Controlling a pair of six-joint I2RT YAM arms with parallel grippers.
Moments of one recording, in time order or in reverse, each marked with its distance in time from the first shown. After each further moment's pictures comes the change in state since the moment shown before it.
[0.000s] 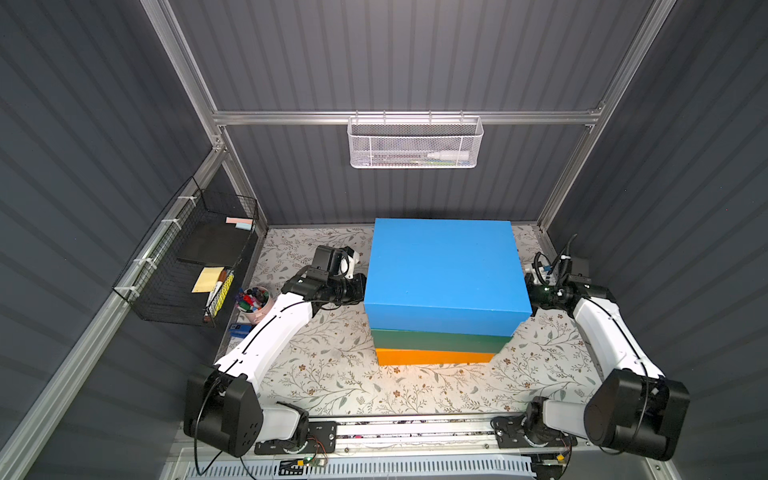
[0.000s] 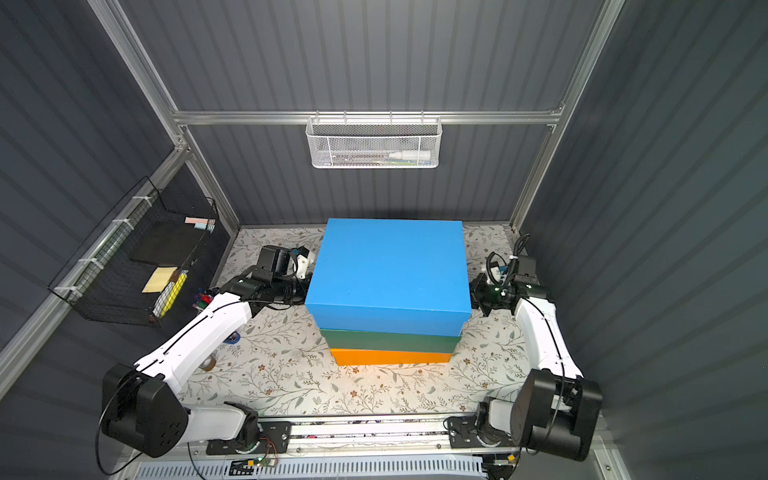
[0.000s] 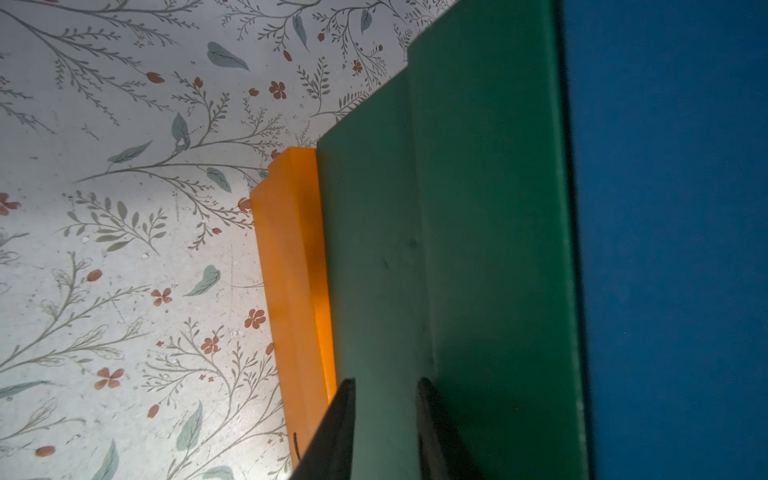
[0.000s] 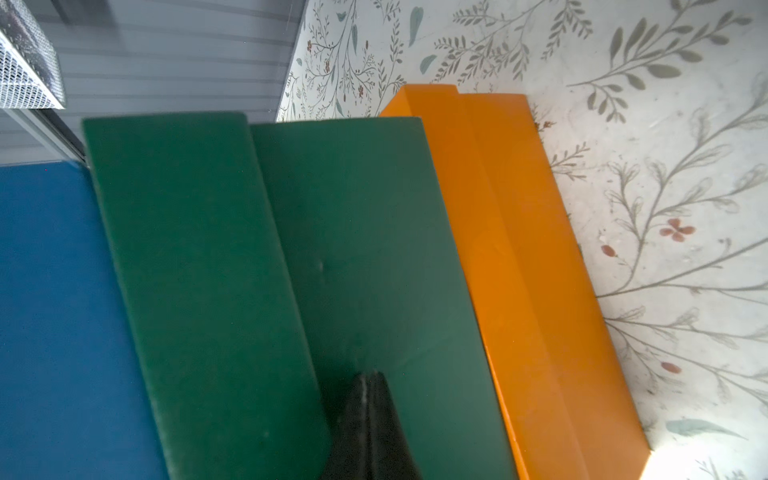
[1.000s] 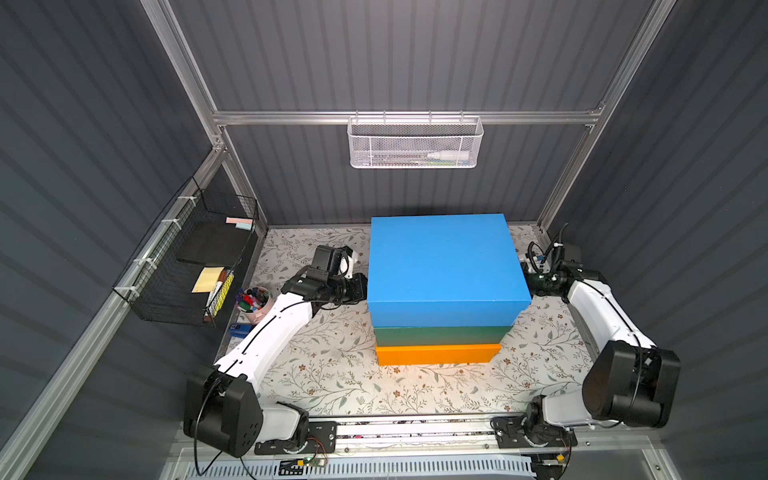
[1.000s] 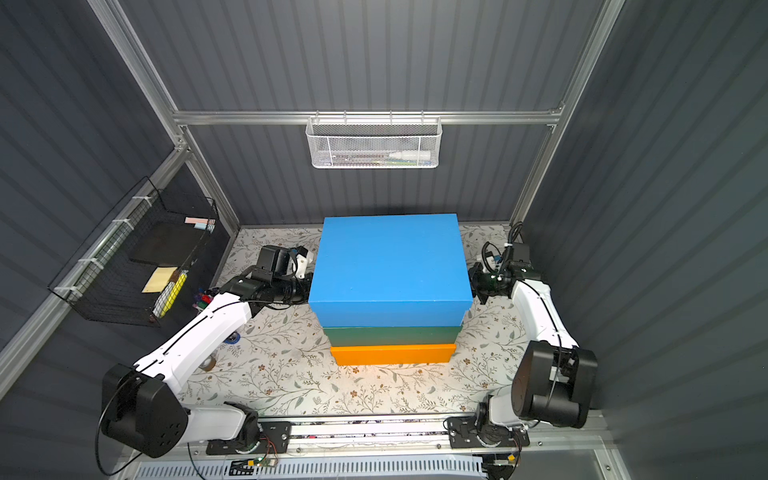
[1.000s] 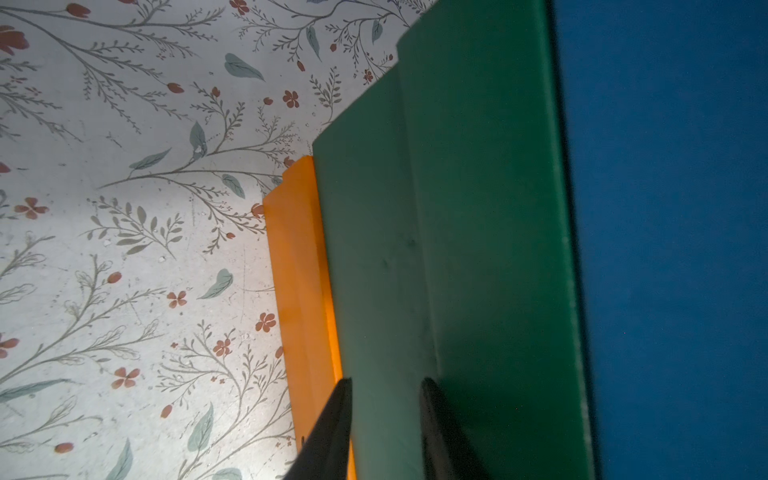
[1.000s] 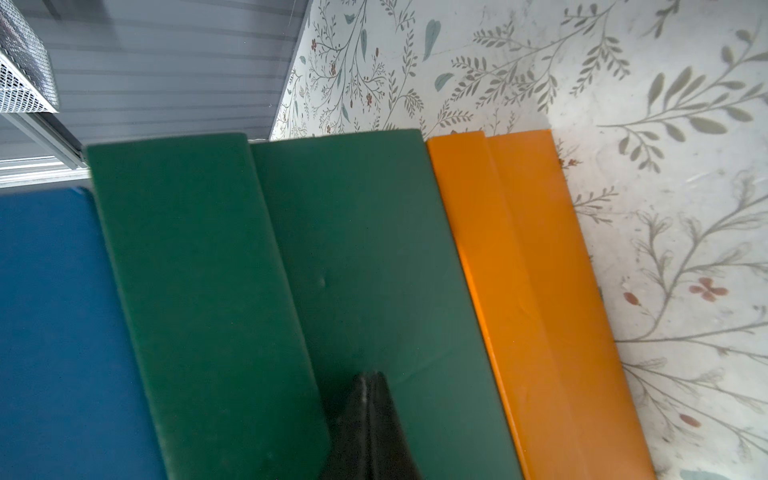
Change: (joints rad) left arm 0.000 -0.004 0.000 -0.002 -0.032 -0.001; right arm 0.034 0.146 0.115 0.009 -0.011 -0.019
